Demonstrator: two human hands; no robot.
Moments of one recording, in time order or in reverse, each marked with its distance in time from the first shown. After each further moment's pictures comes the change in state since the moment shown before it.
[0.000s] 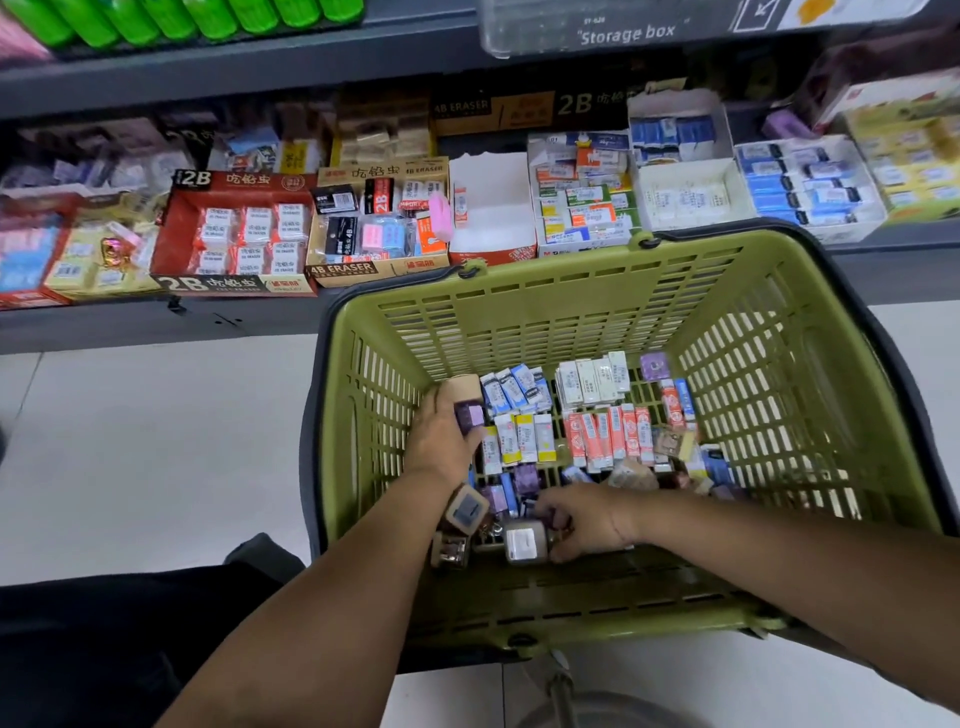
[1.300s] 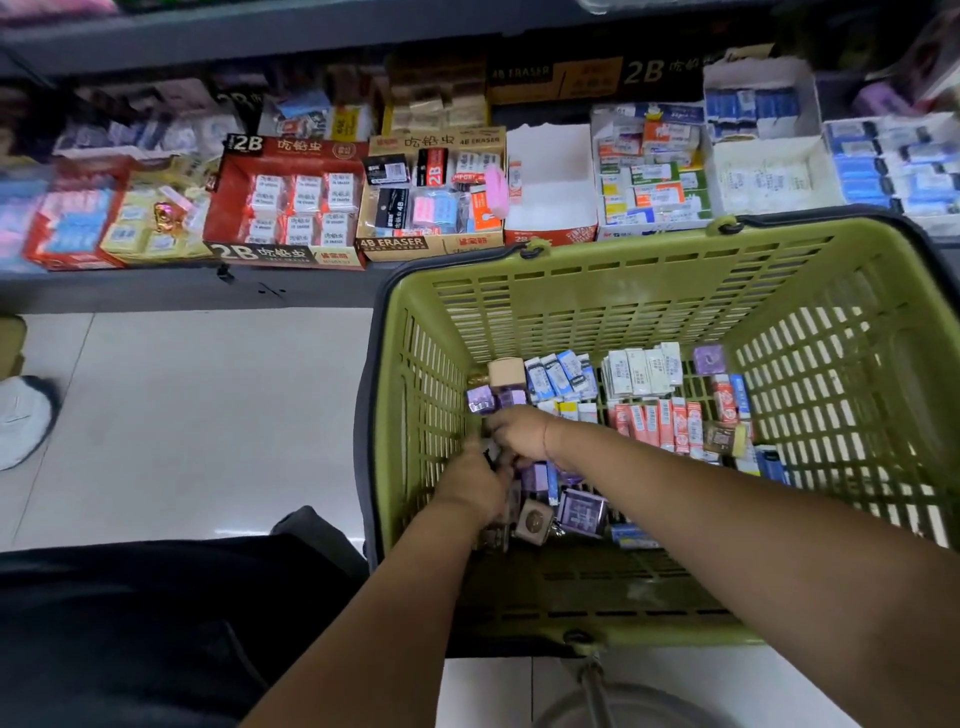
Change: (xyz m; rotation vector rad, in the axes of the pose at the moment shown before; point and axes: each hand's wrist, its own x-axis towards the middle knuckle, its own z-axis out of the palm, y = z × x) left_hand -0.052 -0.010 -0.011 -0.183 -0.300 -0.303; right_hand 0.095 -0.086 -0.028 0.449 0.130 0.062
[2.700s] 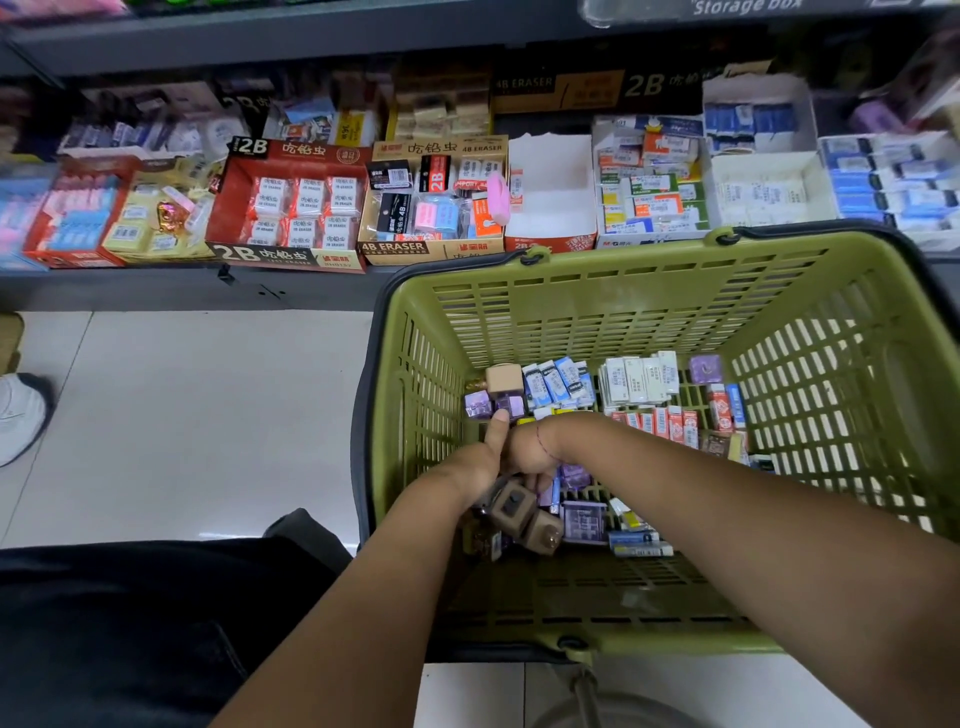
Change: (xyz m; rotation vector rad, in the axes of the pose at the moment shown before) left_hand -0.004 0.029 -0.023 0.003 -0.189 -0.231; right_hand 0.006 0.005 -0.005 -0.407 -0.320 0.116
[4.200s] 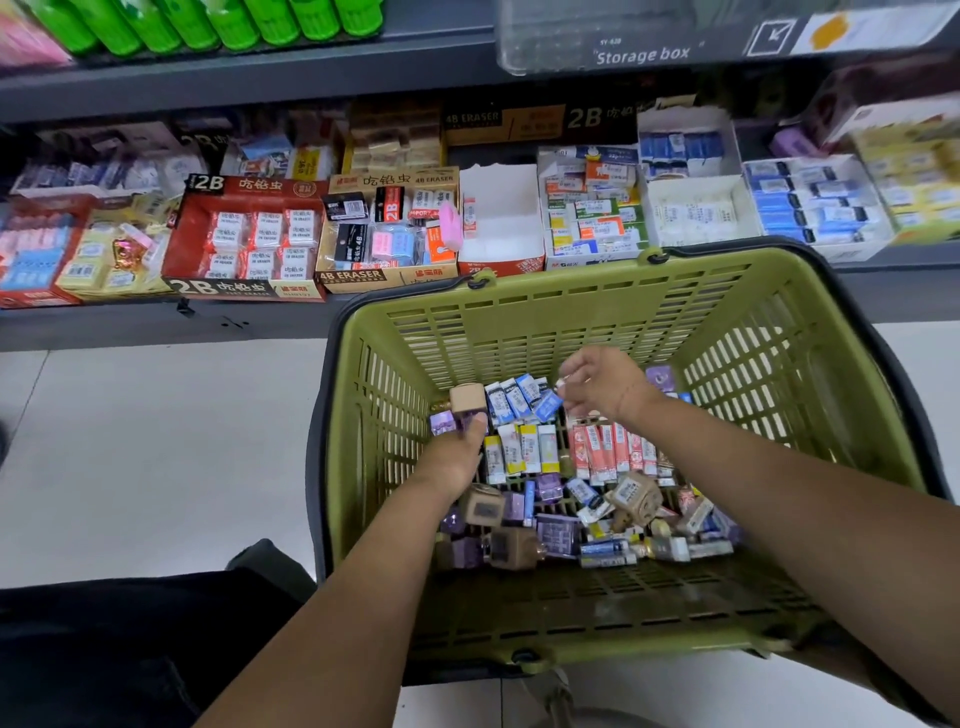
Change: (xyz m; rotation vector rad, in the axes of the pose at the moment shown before) left_hand 0.034 0.011 0.012 -0.195 0.163 0.215; right_hand -0.081 0.083 -0.060 0.697 0.815 -0.173
